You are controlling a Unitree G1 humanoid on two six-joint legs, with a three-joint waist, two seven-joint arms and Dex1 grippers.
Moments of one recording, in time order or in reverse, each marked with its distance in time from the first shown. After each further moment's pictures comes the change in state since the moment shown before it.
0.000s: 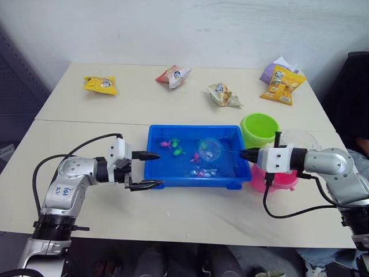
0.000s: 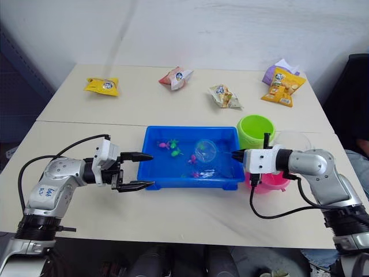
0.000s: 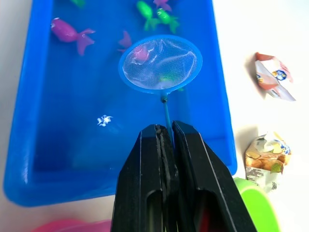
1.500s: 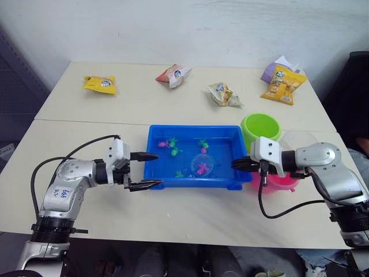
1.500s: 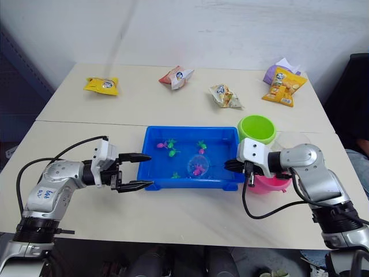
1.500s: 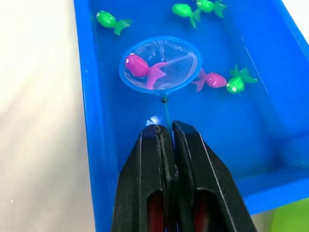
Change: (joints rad) left arm 0.017 0.006 0.008 -0.007 -0.018 0.018 0.034; right arm -0.036 0.070 -0.019 -0.127 0.211 0.603 0.205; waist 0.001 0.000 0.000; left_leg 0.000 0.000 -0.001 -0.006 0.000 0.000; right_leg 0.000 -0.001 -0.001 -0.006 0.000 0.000
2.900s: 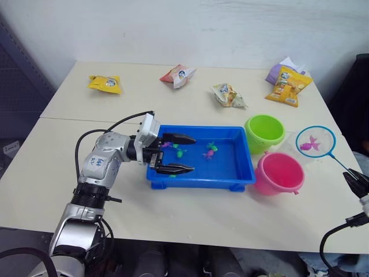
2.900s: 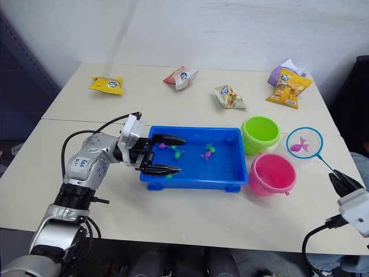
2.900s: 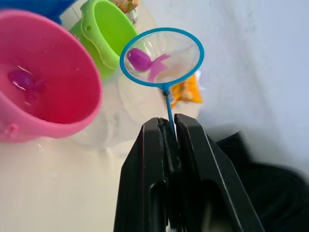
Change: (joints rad) left arm -0.333 -0.208 -0.130 0.166 -0.054 0.008 -0.152; right arm 0.915 0.255 -0.925 -0.195 -0.369 -0.887 -0.592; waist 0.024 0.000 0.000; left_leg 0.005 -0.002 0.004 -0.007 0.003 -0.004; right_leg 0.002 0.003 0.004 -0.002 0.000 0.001
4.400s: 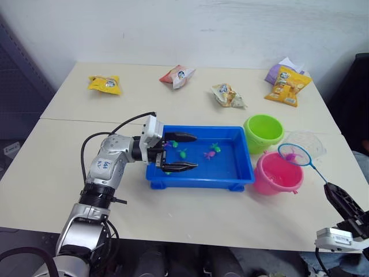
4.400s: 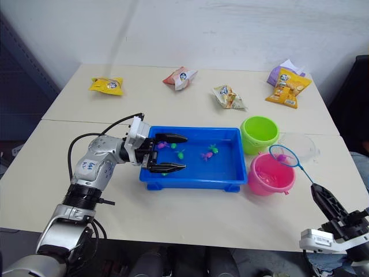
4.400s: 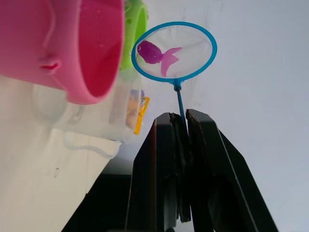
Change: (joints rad) left arm -0.002 -0.044 0.001 0.074 0.050 -0.101 0.051; right arm 0.123 -0.141 0.144 0.059 -0.755 -0.147 -0.906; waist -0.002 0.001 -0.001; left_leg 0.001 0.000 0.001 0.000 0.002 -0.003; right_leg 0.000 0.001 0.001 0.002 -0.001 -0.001
